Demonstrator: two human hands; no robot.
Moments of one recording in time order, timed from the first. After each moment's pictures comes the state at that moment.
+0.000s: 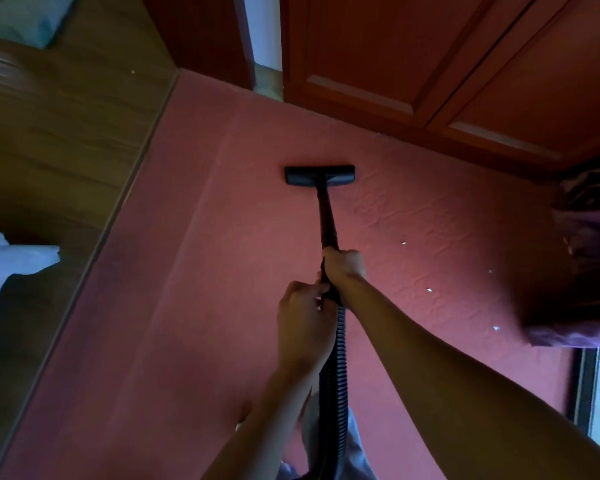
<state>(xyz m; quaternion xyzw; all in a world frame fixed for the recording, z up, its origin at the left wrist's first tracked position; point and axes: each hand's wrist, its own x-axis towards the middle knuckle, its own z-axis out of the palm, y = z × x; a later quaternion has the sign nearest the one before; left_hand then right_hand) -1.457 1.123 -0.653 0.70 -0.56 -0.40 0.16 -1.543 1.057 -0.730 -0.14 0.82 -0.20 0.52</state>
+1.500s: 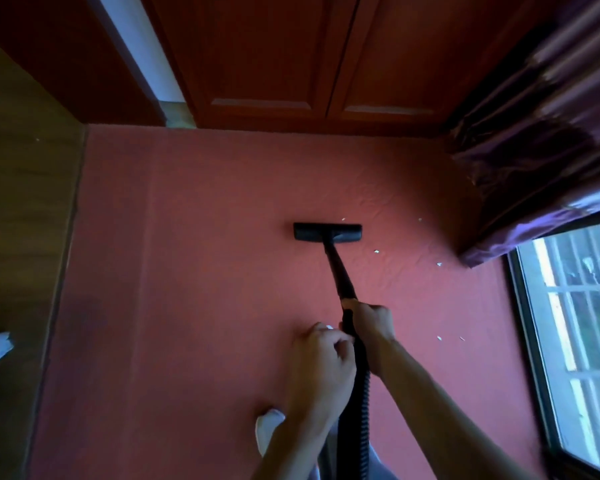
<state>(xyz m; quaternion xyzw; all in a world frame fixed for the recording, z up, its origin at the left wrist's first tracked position) -1.483 1.219 -0.577 0.56 -0.65 -0.50 0.09 -1.594 1.222 -0.639 0.10 0.80 -0.33 0.49</state>
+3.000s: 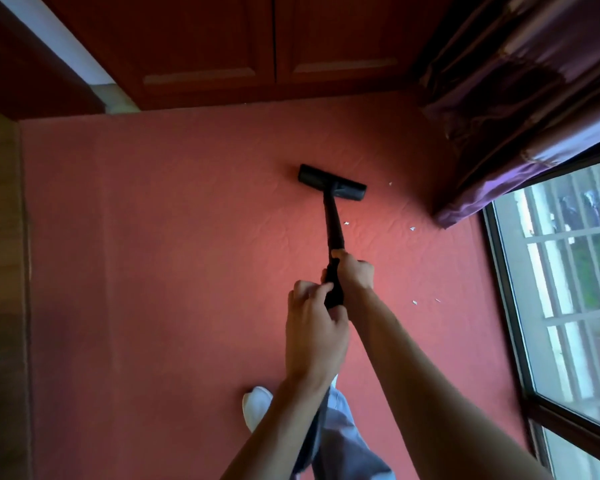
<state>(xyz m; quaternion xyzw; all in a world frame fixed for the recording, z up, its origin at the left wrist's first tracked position) -1.597 1.233 -0.587 0.56 -0.68 -0.47 0.06 -1.698 1.212 -0.664 0.21 0.75 -0.43 0.46</state>
